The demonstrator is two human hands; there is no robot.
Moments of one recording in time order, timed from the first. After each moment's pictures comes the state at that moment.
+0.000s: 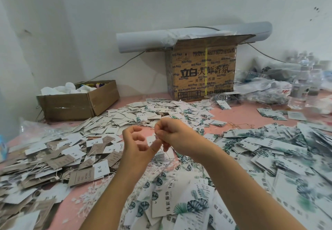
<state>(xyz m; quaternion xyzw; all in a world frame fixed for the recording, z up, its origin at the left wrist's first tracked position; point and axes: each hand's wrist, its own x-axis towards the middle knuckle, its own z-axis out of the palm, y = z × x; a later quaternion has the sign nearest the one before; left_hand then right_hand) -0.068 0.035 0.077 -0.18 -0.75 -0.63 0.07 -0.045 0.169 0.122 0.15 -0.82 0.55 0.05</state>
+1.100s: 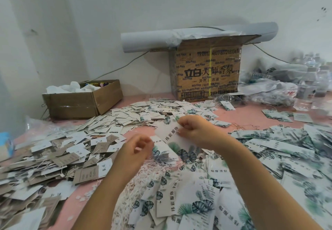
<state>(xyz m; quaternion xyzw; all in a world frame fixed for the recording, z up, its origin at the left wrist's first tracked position) -0.080 0.013 0.074 -0.18 -0.82 -0.54 0.03 -0.052 0.204 0.127 0.11 -0.91 0.39 0.07</state>
